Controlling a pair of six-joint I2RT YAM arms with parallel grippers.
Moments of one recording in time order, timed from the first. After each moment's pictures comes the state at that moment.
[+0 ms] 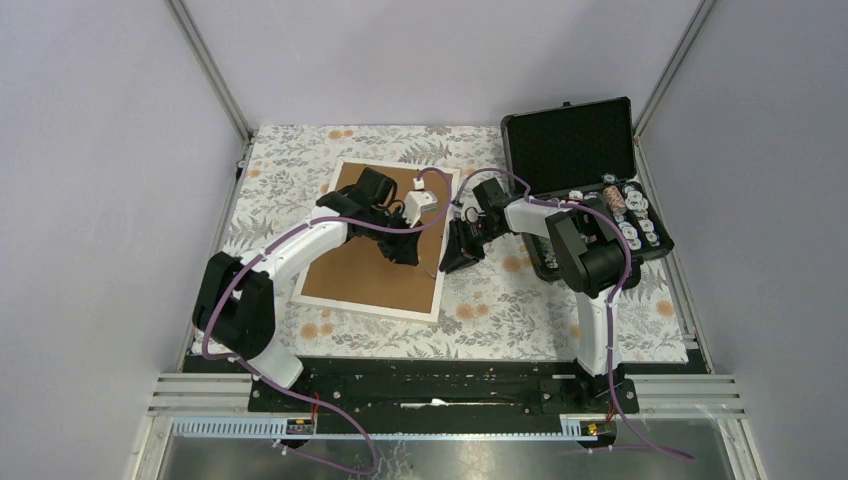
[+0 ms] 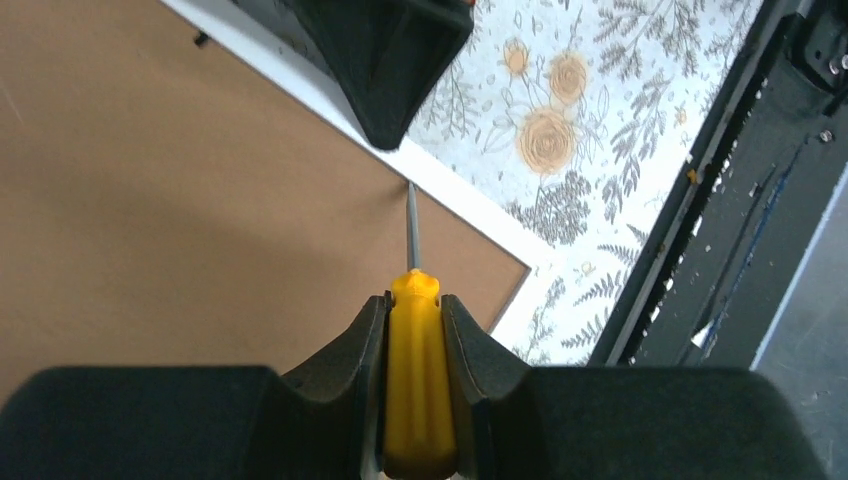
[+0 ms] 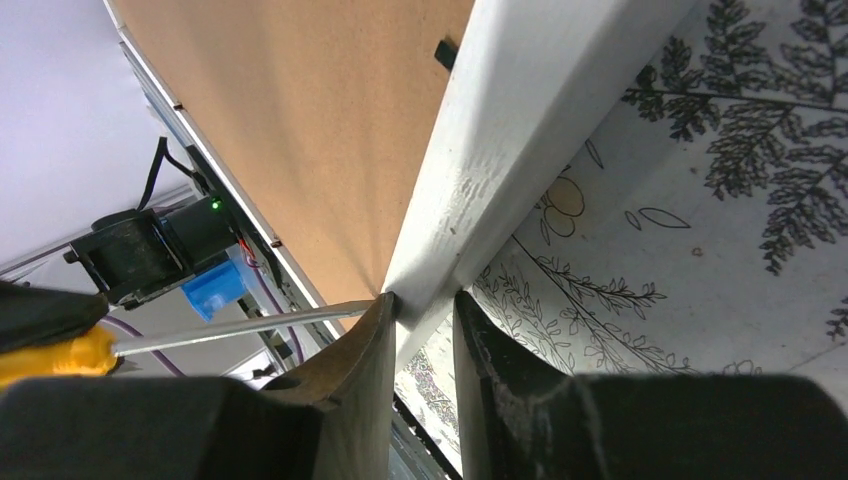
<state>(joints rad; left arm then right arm) -0.50 1.58 1.16 -0.63 0.64 0.31 0.46 2.10 1.29 -0.40 -0.80 0.42</state>
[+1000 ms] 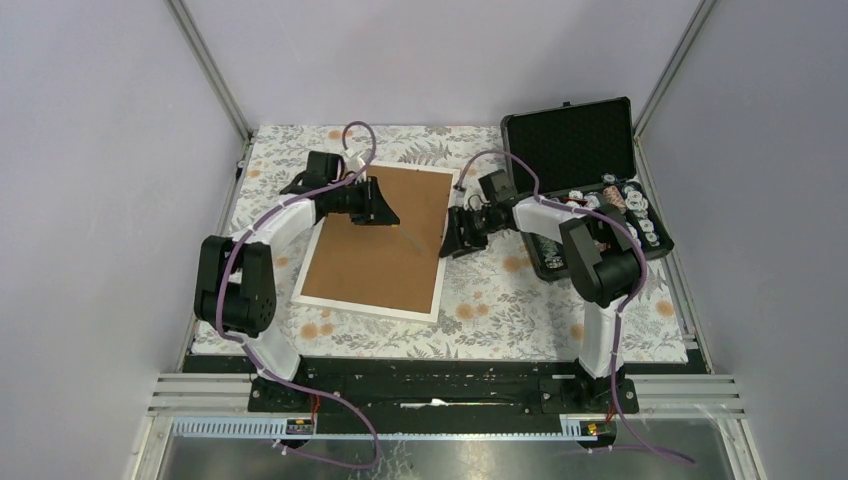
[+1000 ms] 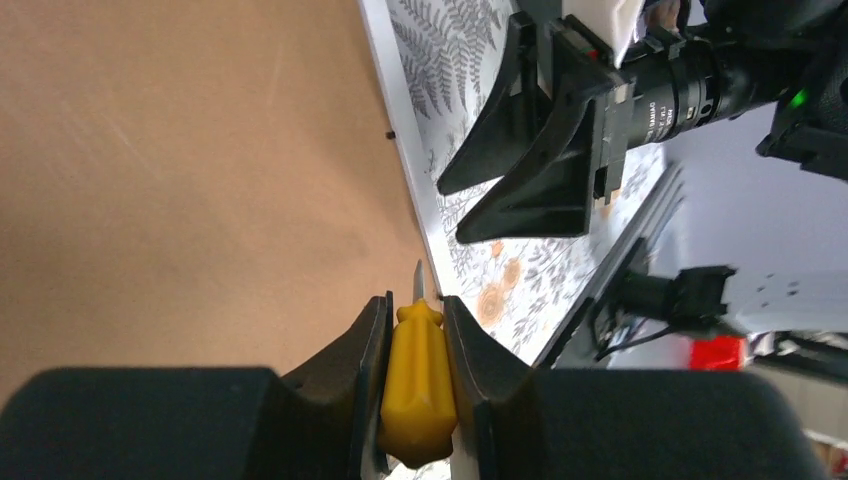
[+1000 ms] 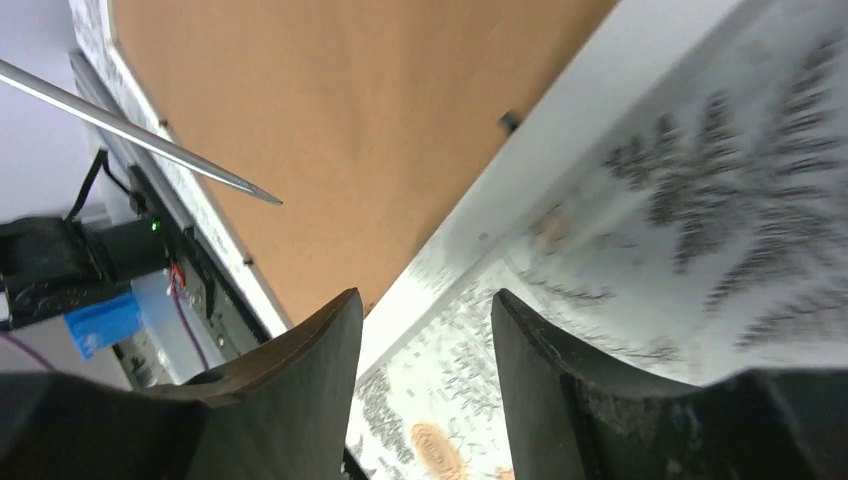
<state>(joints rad) -0.22 1.69 1.21 -0.40 0.80 -0.25 0.45 1.99 1.25 -0.32 -0.71 0.29</state>
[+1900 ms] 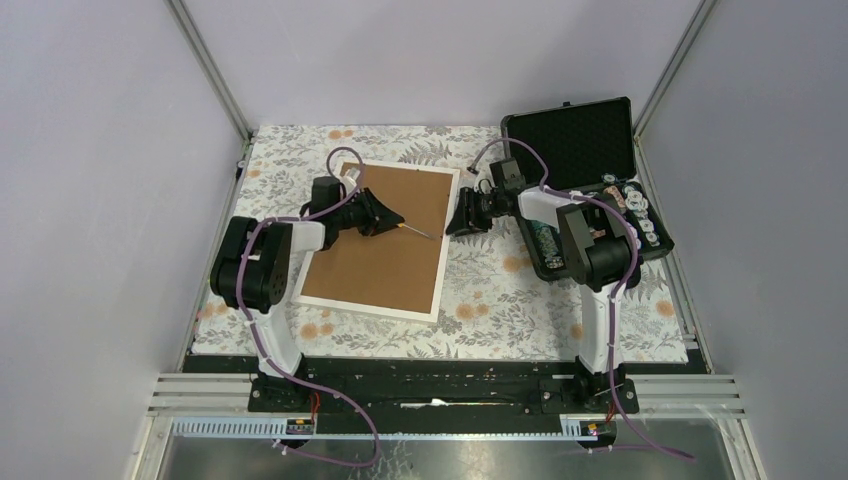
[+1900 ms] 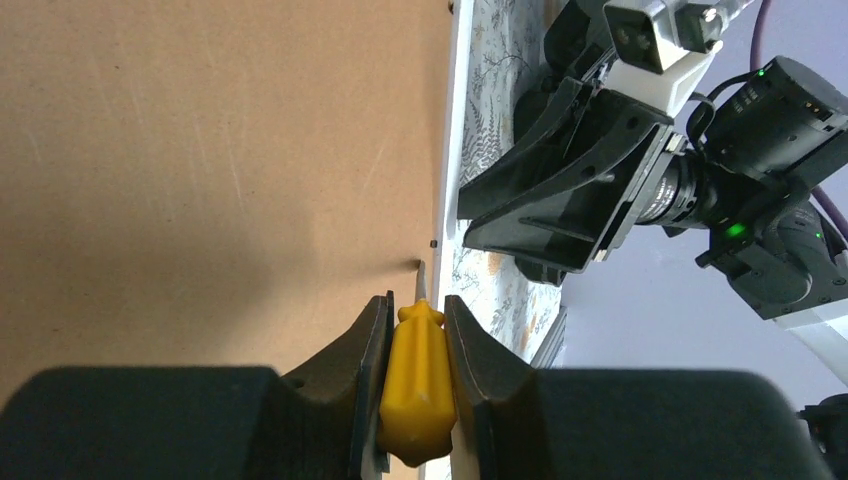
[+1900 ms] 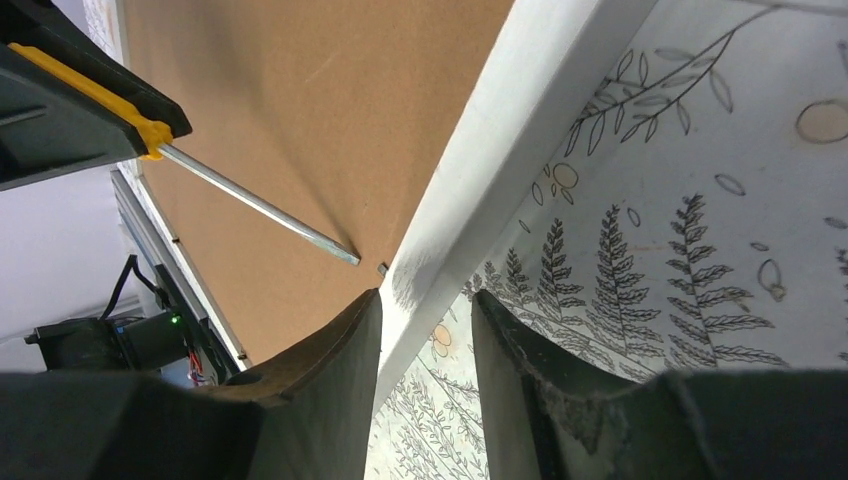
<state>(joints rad) -0.17 1.86 0.92 0.37 0.75 -0.87 0.35 2.12 1.38 -0.21 -0.70 0.38</state>
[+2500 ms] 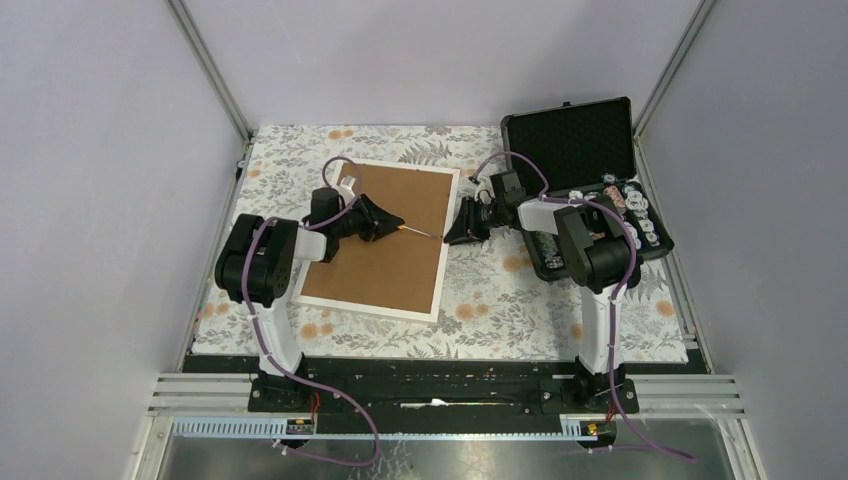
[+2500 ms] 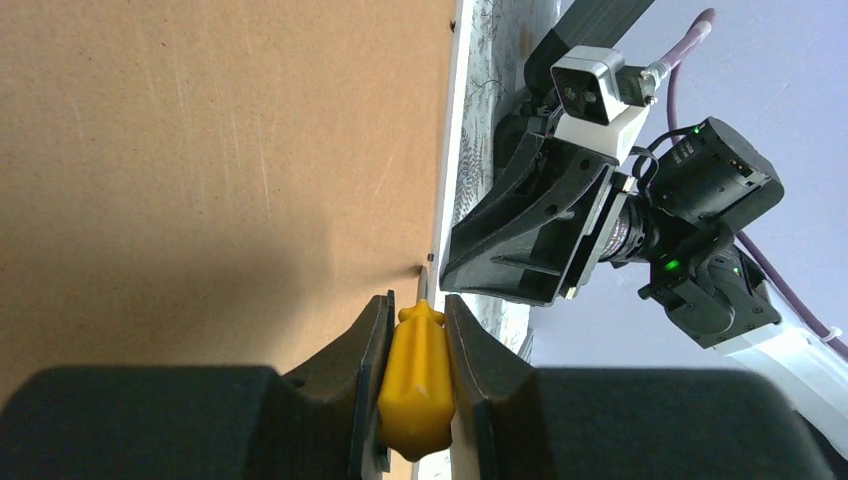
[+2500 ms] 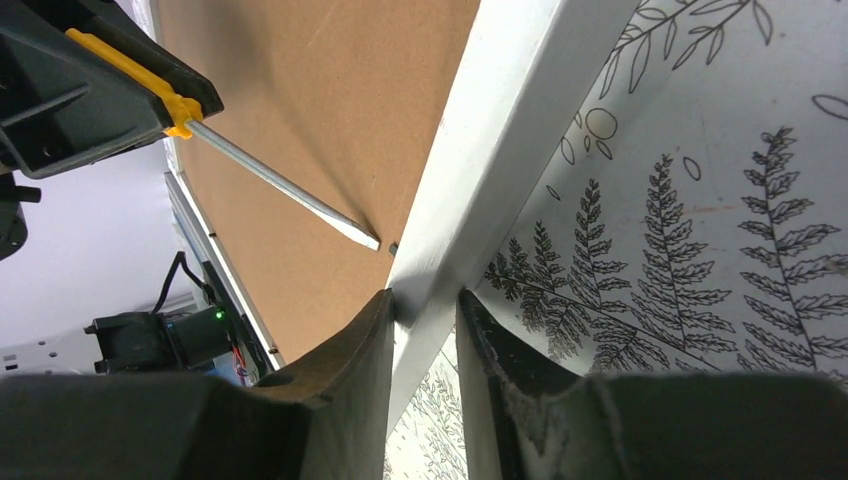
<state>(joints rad) -0.17 1.91 0.81 0.63 0.73 -1.03 0.37 2.11 1.25 -0.06 -0.75 0.51</state>
